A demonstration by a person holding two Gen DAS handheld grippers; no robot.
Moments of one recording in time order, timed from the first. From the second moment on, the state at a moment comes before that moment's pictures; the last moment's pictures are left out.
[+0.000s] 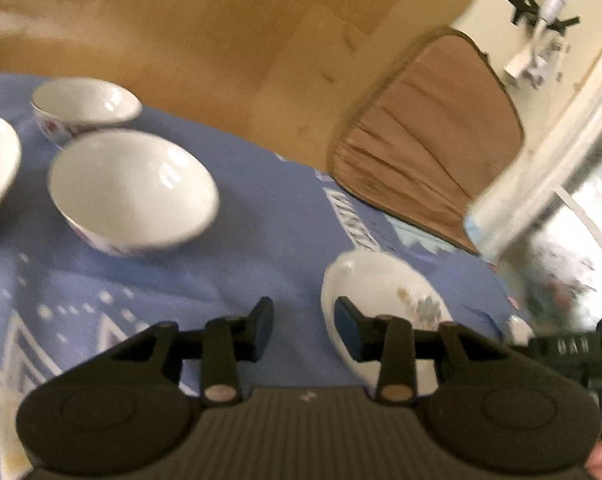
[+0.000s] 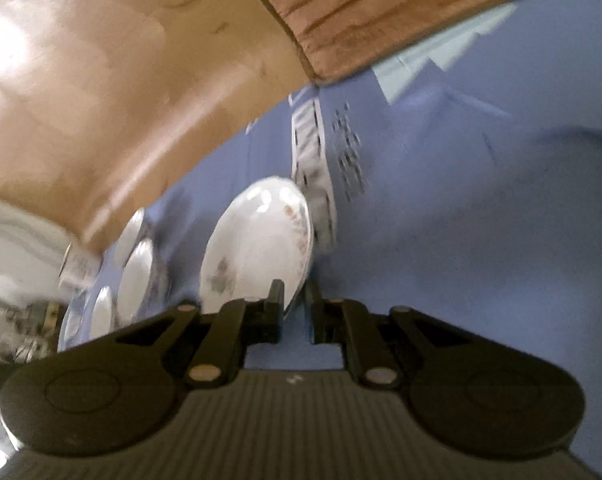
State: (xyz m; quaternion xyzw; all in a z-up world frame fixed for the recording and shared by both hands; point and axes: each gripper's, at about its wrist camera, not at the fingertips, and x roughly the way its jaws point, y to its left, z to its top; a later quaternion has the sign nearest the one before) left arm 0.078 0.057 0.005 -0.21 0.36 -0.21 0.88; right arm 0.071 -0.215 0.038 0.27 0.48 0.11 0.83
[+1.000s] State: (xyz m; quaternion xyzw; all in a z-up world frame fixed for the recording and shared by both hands) left arm 0.040 -0.103 0.044 -0.08 0.35 -0.33 0.87; right arm -0.037 -0.299 0.063 0.26 0.30 0.02 0.92
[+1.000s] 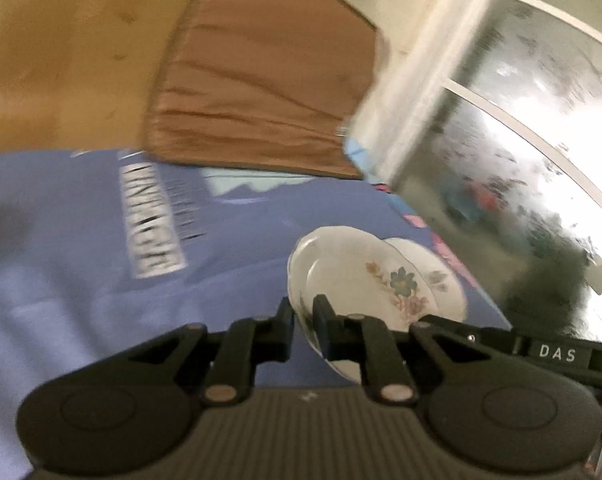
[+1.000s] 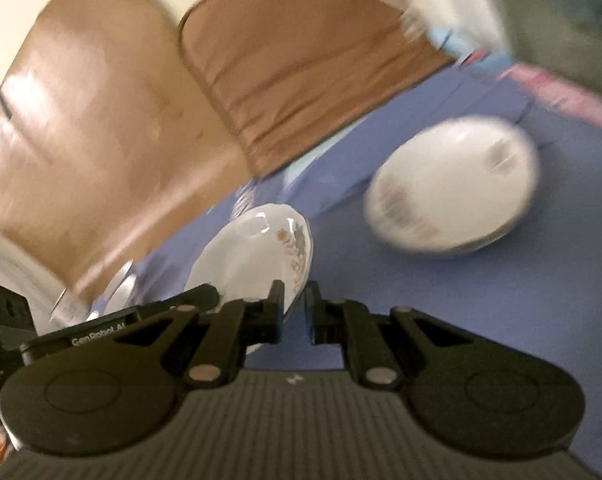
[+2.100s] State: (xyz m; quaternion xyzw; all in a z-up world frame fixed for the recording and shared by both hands) left arm 0.042 -0.190 0.040 -0.02 0.35 -0.35 0.87; right arm -0.061 -0.381 0.049 0.25 0.23 -0.10 0.94
